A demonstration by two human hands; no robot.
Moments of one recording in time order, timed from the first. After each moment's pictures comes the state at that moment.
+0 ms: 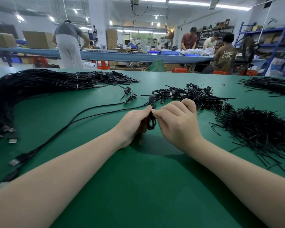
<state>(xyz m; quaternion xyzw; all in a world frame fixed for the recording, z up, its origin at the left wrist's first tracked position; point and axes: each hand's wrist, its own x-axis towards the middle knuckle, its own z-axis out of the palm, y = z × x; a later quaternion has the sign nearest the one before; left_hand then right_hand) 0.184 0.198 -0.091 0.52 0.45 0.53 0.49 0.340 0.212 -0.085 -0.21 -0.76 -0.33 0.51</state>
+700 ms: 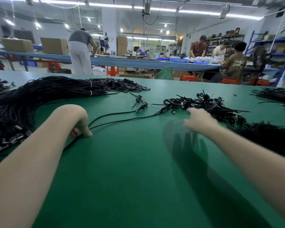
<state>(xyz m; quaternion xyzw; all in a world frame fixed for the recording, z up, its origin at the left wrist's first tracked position) 0.024 0.178 -0.013 0.44 0.87 -0.12 0.18 0.349 0.275 -0.049 -0.67 -0.73 0.05 0.13</state>
